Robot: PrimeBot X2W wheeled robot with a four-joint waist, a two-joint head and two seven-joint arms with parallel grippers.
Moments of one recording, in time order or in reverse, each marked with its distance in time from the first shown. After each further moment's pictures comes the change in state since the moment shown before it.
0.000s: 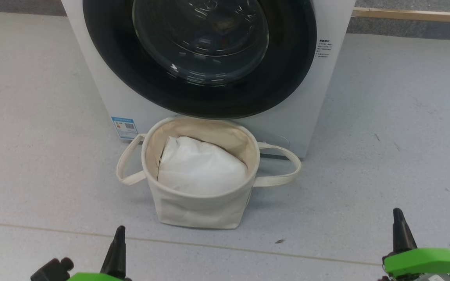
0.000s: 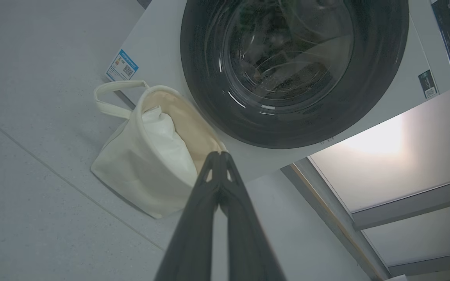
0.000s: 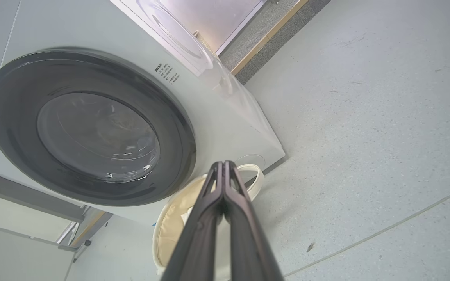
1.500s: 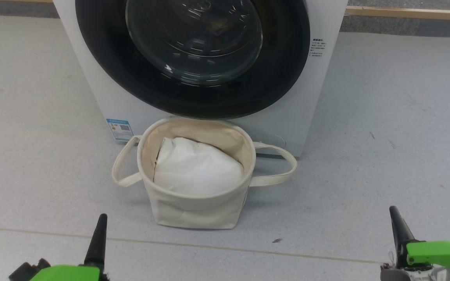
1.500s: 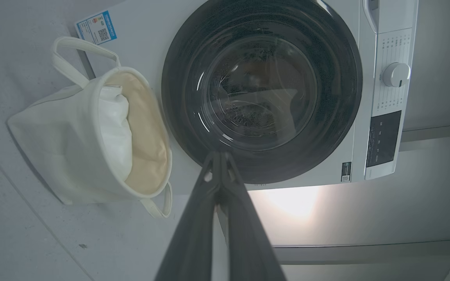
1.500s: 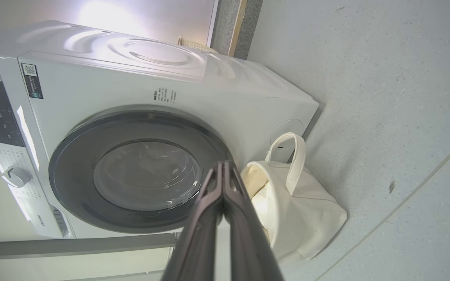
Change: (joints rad) left arm -0.034 0.000 0.084 -0.025 -0.504 -0.048 0.123; right arm -0.046 -0.001 -0.036 0.035 0.523 0.000 0.128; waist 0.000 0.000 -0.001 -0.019
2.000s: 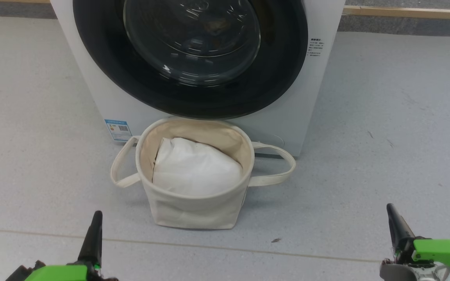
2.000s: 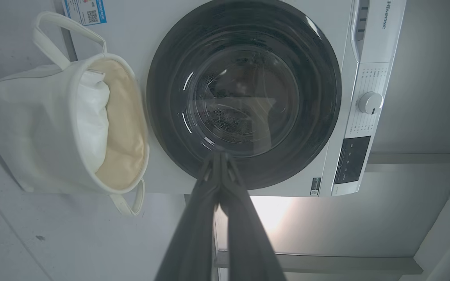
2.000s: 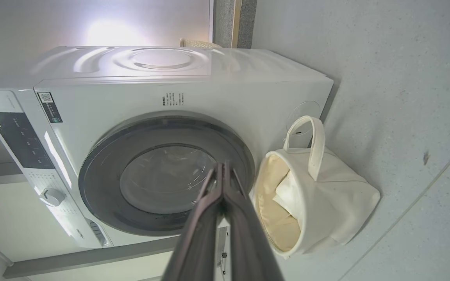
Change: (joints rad) left arm -0.005 0.000 0.025 -0.005 -0.168 -0.017 0.043; right arm -0.018 0.000 -0.010 0.013 0.171 0.000 0.044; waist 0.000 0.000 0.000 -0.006
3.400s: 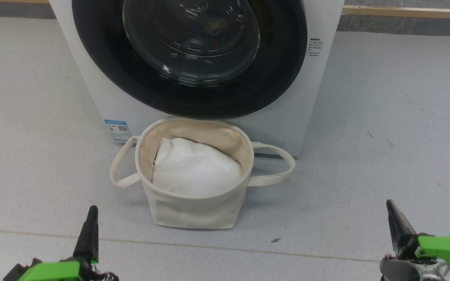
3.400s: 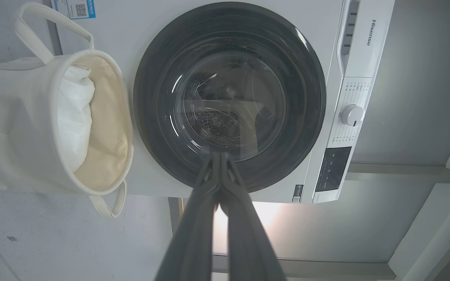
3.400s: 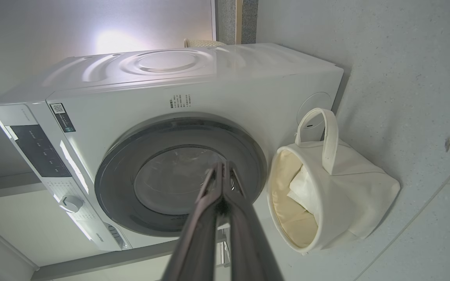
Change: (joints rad) left arm -0.015 0.000 0.021 -0.006 -0.087 -0.009 0.018; right arm -0.018 0.000 -0.010 0.007 0.087 0.000 0.025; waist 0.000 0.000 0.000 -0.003
